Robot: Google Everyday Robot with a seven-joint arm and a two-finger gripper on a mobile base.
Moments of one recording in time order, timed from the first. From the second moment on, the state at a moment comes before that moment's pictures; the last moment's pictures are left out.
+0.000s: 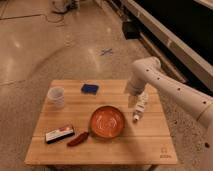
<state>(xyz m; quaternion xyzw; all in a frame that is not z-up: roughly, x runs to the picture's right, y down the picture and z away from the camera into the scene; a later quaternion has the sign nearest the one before) 0.132 0.052 0.820 -0.29 -0.12 -0.06 0.95</state>
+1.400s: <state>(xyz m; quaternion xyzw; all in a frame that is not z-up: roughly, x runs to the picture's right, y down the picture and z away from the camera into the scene) 0.125 -0.016 0.911 -0.24 -0.08 -0.05 0.97</state>
